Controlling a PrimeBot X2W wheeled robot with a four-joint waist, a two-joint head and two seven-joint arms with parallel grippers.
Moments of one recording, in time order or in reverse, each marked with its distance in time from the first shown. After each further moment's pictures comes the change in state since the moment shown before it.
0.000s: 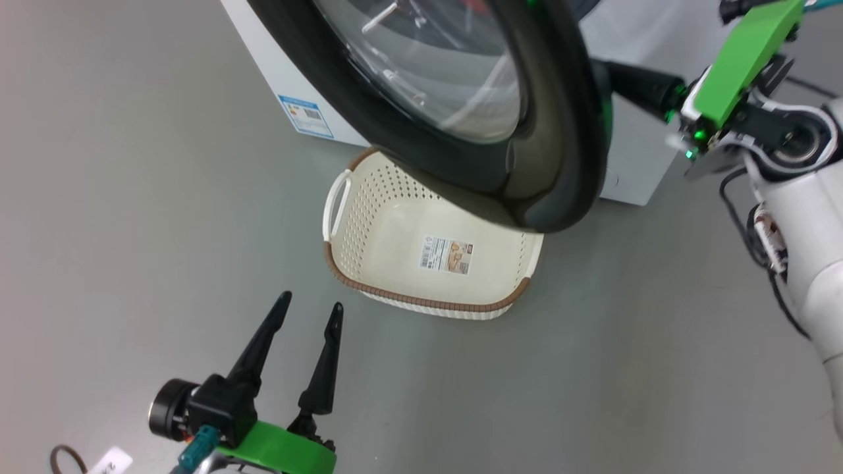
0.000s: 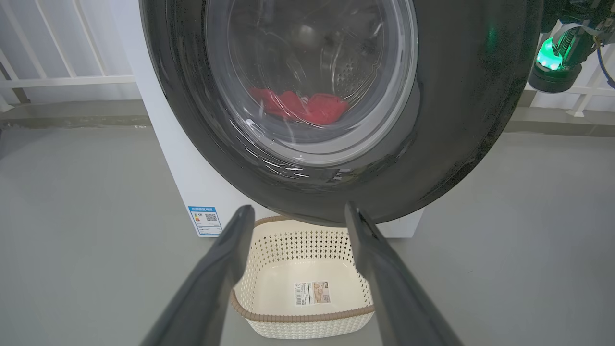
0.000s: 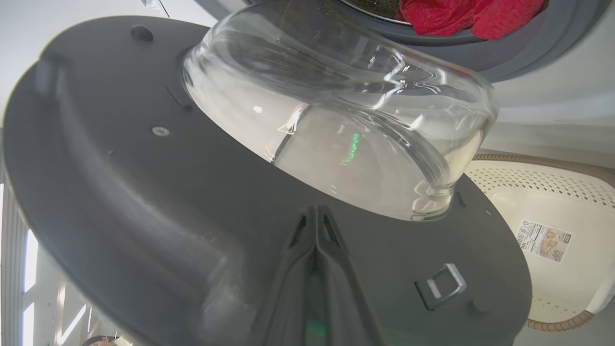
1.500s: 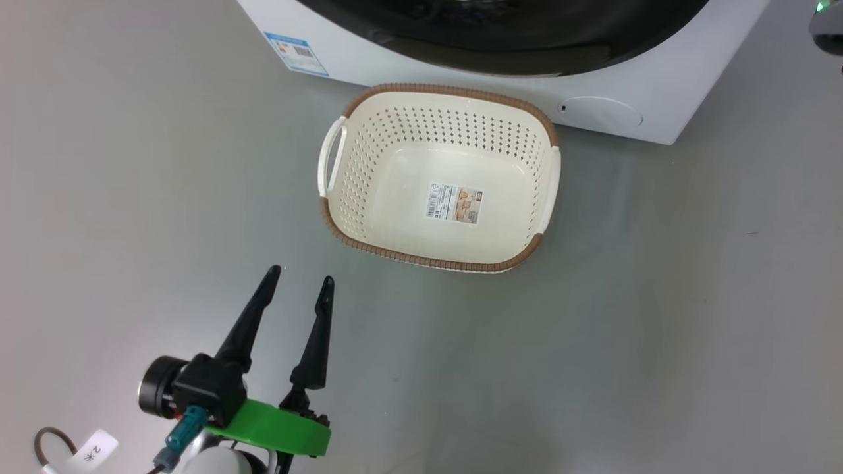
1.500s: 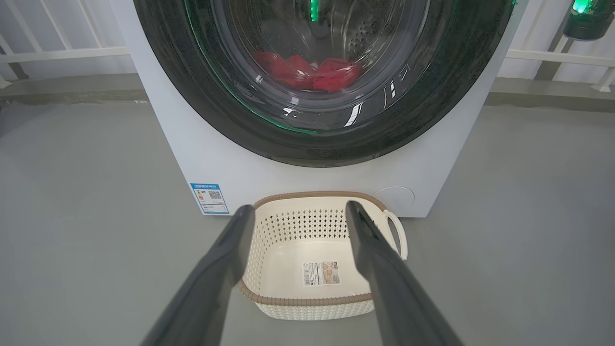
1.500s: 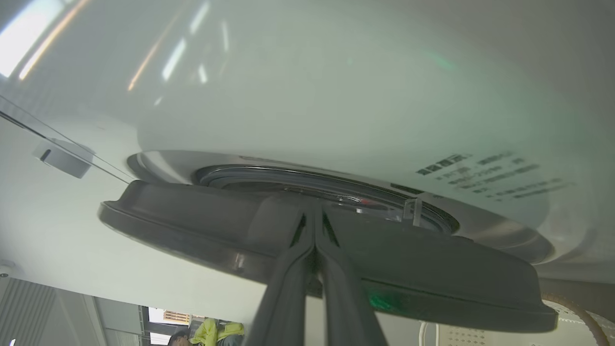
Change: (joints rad) left arm -0.038 0.000 0.020 -0.012 -0.003 0.006 0.000; right arm -0.219 -0.066 -0.169 0.162 0.022 0.000 -0.263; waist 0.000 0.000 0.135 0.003
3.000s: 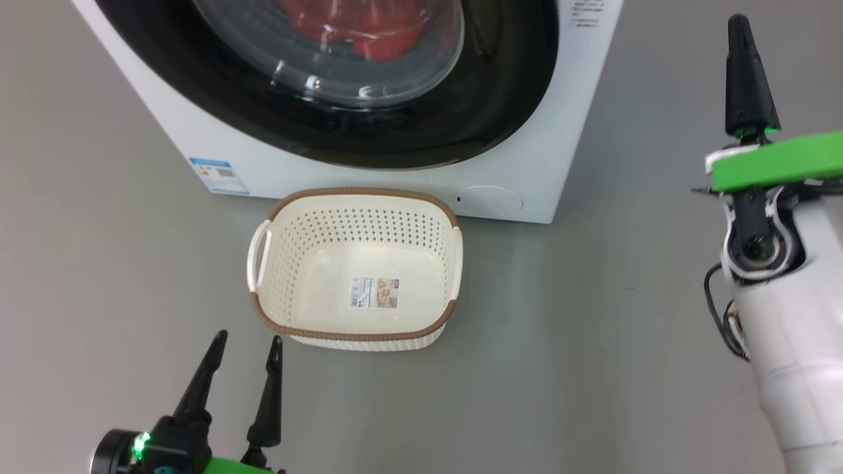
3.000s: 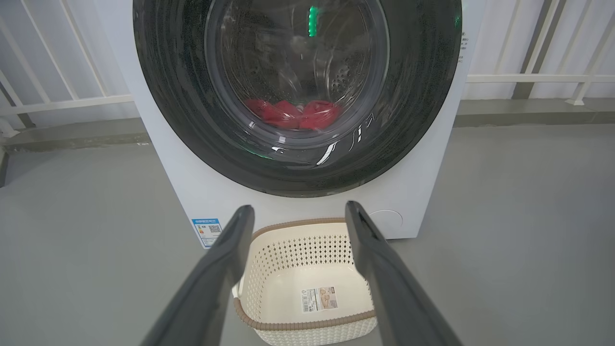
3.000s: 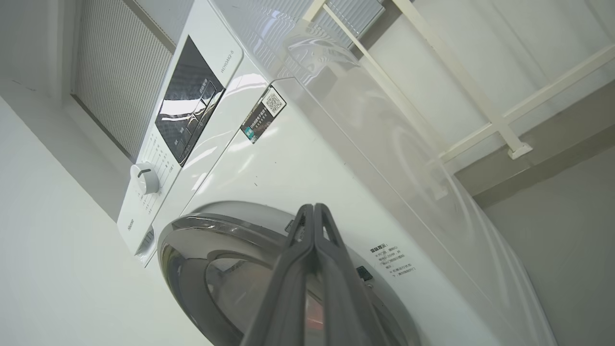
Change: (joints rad) left arm 0.171 0.008 0.124 -0.032 0.099 0.026 0.000; right arm 0.560 0.181 -0.114 -0.460 -0.593 0.000 -0.683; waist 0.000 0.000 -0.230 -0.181
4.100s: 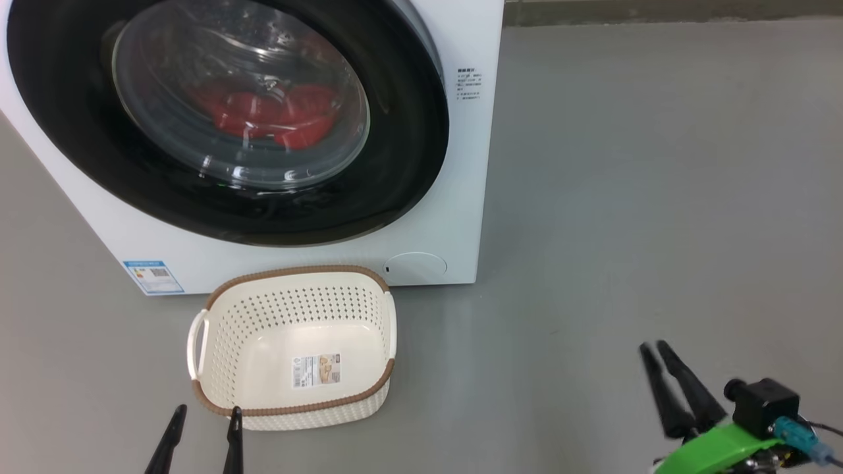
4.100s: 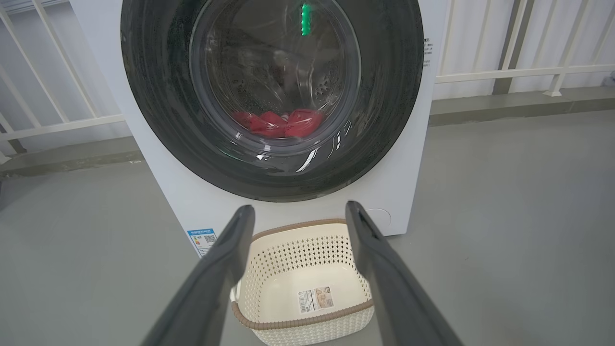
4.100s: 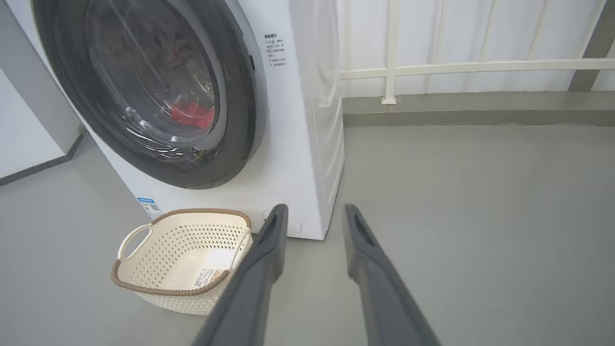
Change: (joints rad) left arm 0.167 0.021 0.084 -0.013 0.035 0.027 0.004; right arm 0.704 0.042 -0.018 -0.156 -0.703 0.000 -0.007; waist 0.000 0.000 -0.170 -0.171
